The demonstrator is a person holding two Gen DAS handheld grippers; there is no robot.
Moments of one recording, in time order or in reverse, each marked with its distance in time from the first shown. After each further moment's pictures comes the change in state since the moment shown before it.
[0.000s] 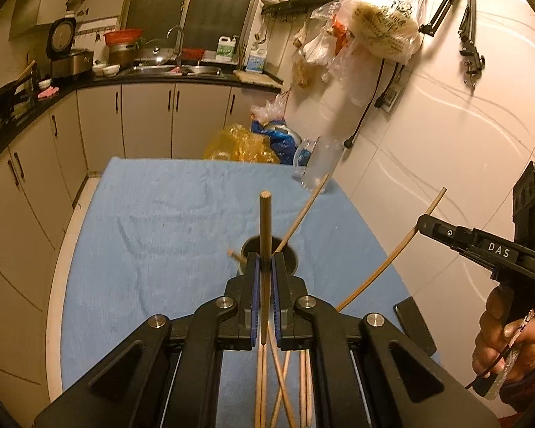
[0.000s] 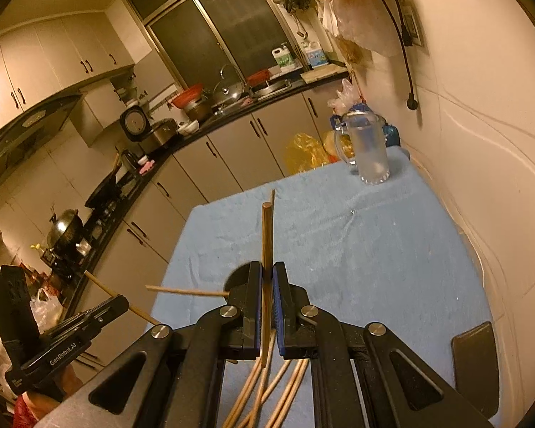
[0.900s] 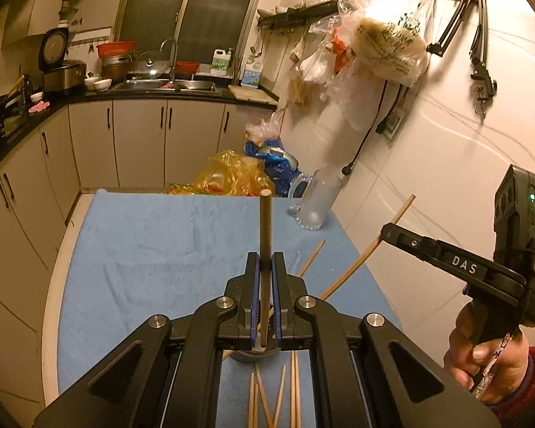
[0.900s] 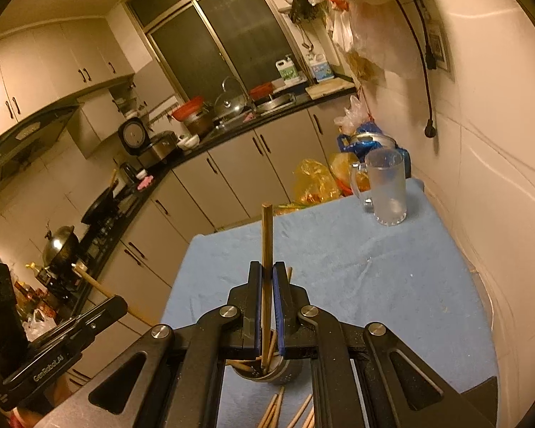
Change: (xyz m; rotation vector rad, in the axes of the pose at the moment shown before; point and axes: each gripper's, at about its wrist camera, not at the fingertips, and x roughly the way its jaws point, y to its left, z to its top) left arm 0.039 -0.009 0.072 -0.003 -0.032 -0.012; right arm 0.053 0.017 0.071 -0.011 -0.026 -0.008
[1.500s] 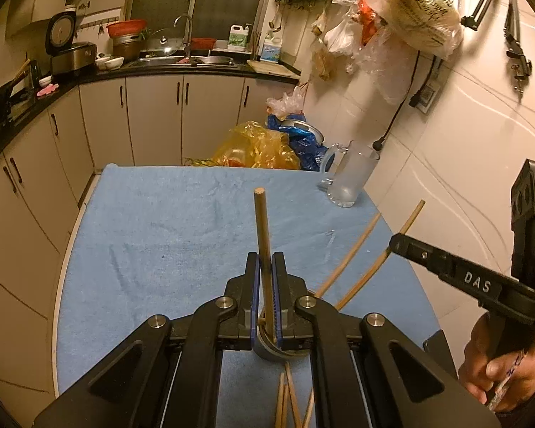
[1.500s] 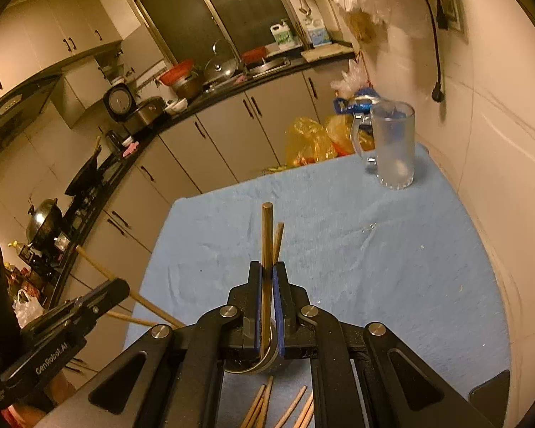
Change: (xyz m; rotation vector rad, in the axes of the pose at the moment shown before) left arm 0.060 0.028 -0.017 -0.017 0.088 0.078; right arm 0.068 -0.009 -0.025 -0.015 0.136 -0.037
